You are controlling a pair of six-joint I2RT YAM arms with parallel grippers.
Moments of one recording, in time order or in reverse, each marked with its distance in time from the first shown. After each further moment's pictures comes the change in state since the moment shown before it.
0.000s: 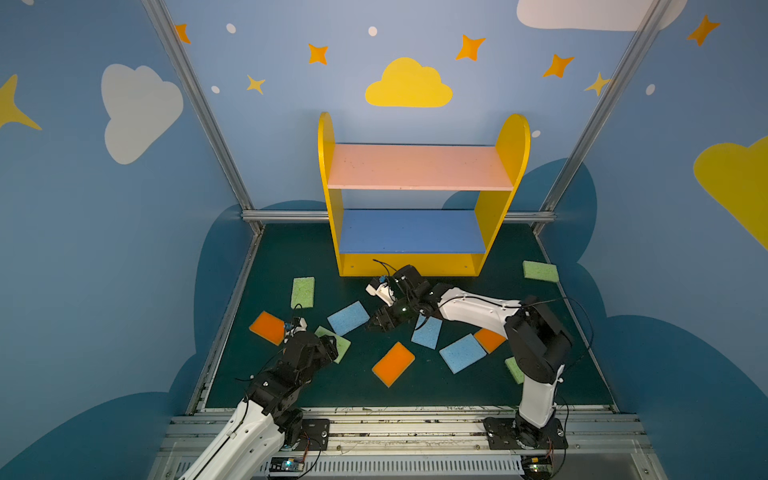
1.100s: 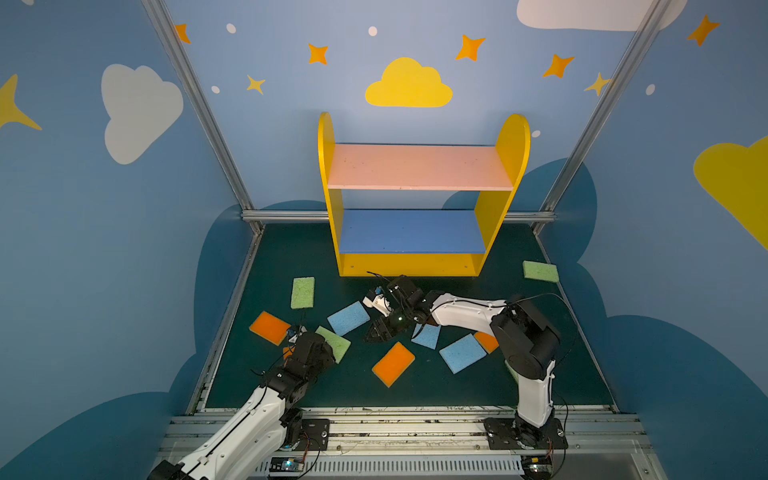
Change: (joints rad) left arm 0.047 0.225 -0.086 0.203 0.010 -0.080; right arm -0.003 0.018 -0.052 0.013 -0.015 0.019
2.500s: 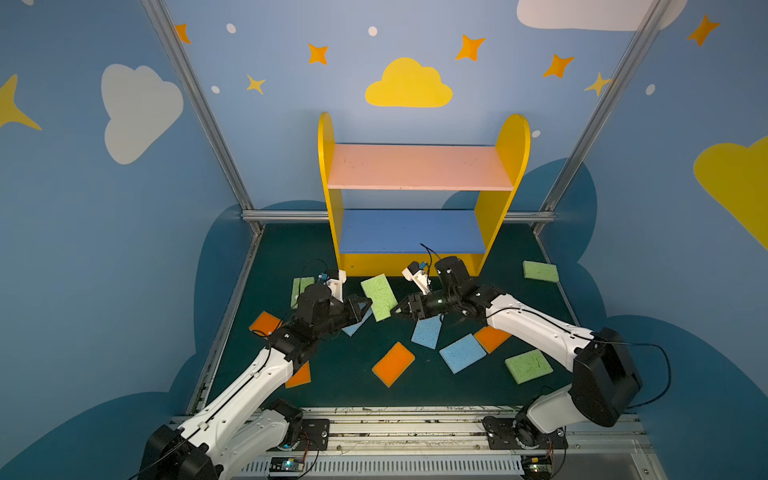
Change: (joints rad) left arm -0.048 0.237 0.447 0.258 0.485 0.138; right arm -0.177 -0.444 -0.185 -0.023 -0.034 0.202
